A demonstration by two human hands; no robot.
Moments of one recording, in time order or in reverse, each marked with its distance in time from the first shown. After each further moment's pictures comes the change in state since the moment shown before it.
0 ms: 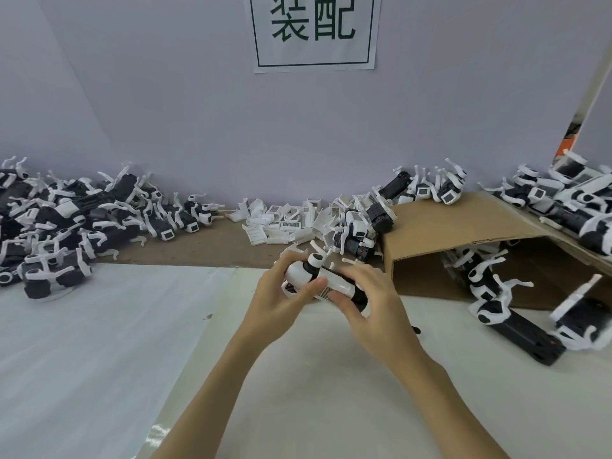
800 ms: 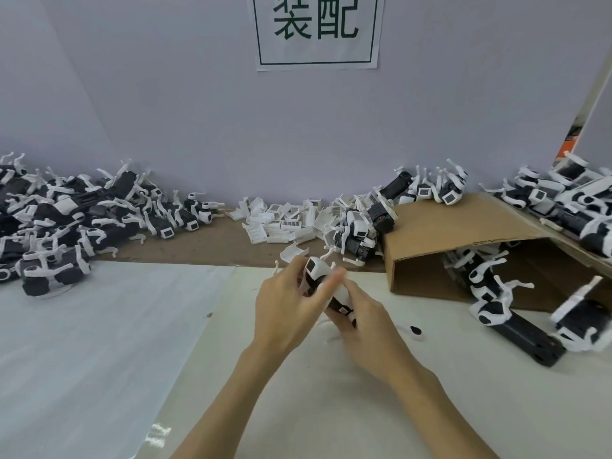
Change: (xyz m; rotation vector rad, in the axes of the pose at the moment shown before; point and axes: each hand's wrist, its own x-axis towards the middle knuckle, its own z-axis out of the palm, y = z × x) left_hand -0.002 0.004 0.026 0.342 0.226 -0.085; right_hand -0.011 0.000 0.012 0.060 -0.249 0.187
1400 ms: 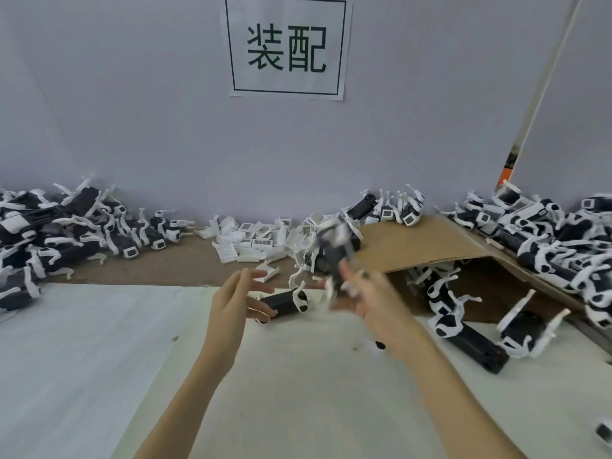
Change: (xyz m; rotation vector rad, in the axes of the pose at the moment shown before) left_hand 0.022 -0.032 -0.018 -0.602 -0.034 -0.213; right_hand 0.043 -0.004 -0.072 0.964 0.020 0.324
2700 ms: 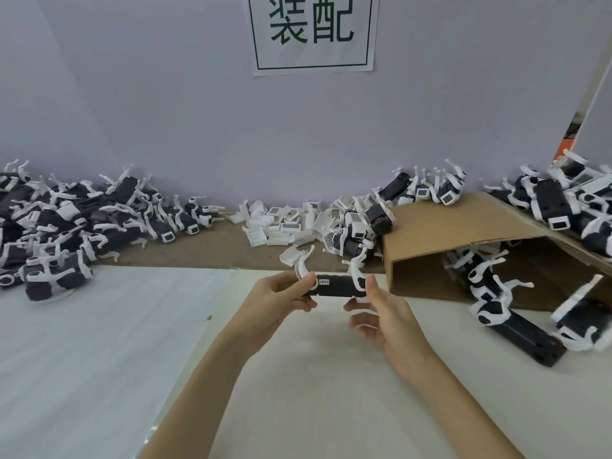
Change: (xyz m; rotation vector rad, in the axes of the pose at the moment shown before) left_hand -0.004 0.002 -0.004 -0.076 -0.339 -0.283; right_hand -0.028 0.057 0.016 -0.055 0.227 0.129
